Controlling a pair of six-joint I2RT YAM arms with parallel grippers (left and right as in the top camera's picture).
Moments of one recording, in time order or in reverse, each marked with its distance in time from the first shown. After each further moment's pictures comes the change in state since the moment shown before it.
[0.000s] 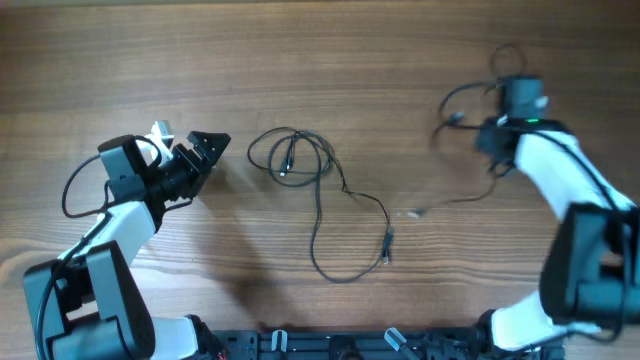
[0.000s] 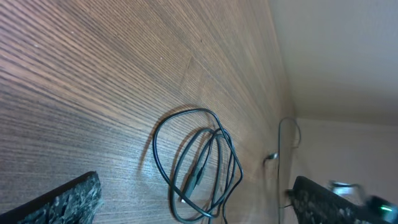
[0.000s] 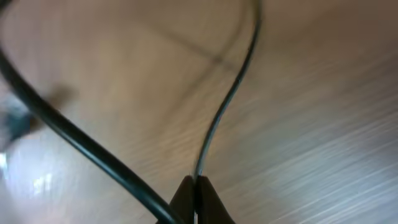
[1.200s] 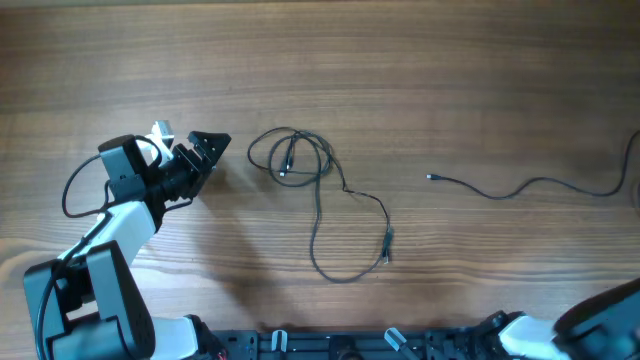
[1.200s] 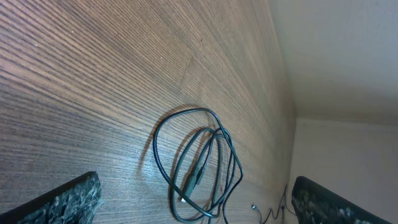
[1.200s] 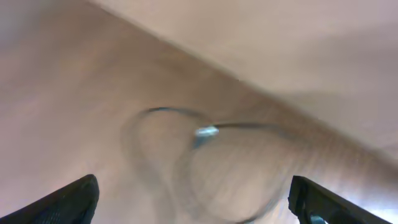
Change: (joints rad) left arm 0.000 0.000 0.000 -0.001 0.000 0.000; right arm -0.802 -0.211 0.057 0.135 -0.319 -0.167
